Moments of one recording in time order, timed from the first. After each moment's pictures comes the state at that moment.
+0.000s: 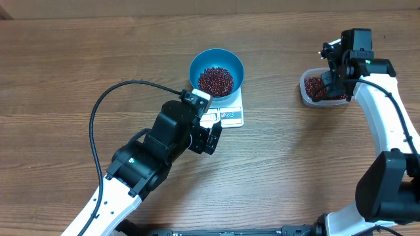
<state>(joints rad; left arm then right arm) -0.62 1.11 0.98 -0.57 -0.06 -0.15 -0.08 1.74 1.42 -0.80 0.23 -0.45</state>
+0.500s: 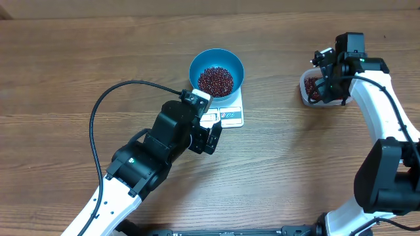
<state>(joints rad) -0.62 1.11 0.98 -0.57 -0.06 -0.15 -0.08 1.81 1.42 -0.85 0.12 -0.48</state>
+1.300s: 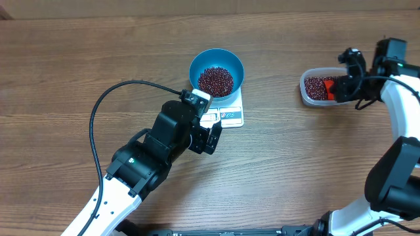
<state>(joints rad) -0.62 1.11 0.98 -0.57 -0.06 -0.15 -0.31 1.81 1.42 -0.87 -0.33 -0.45</state>
